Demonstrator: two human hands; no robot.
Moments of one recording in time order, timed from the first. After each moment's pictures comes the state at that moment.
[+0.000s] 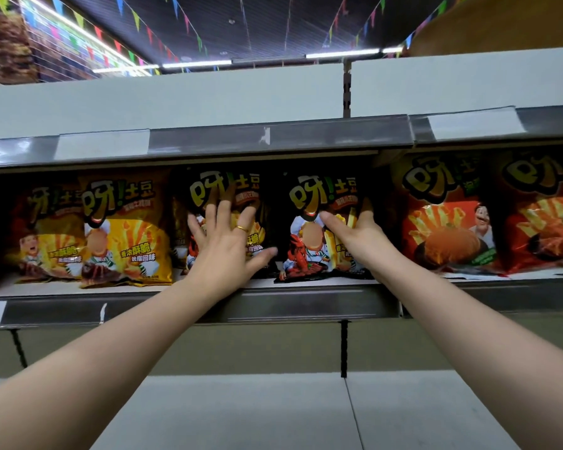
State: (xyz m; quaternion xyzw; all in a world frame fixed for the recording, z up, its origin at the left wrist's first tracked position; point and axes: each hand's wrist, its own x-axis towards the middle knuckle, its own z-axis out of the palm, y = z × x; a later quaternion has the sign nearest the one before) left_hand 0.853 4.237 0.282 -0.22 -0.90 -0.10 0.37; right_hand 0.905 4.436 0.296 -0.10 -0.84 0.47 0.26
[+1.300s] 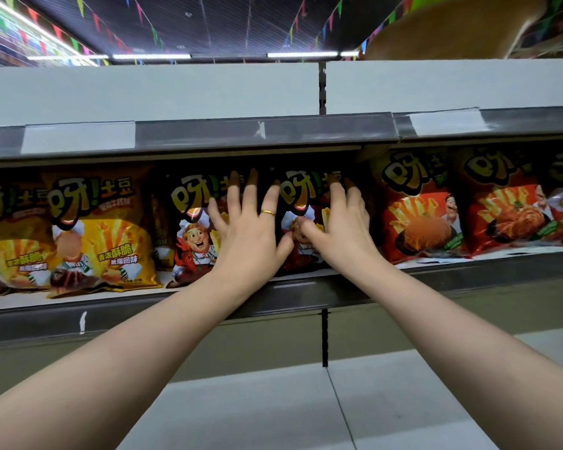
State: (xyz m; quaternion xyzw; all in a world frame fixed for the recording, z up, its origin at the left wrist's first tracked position) left_hand 0.879 4.267 0.291 -0.29 -0.84 -0.16 0.42; right_hand 0.922 4.400 0.293 -0.09 -0.88 0.19 0.43
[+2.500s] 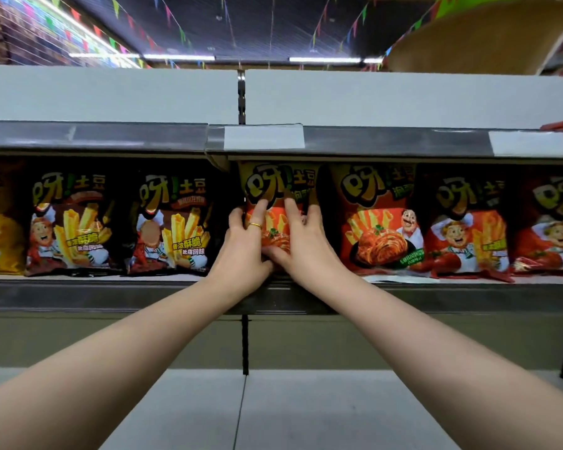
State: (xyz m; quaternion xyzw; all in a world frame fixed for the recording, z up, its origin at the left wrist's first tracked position) left_hand 0.948 4.469 0.278 -0.27 -0.88 -0.31 0.23; right_hand 0.981 4.584 0.285 0.02 -0.93 0.19 0.31
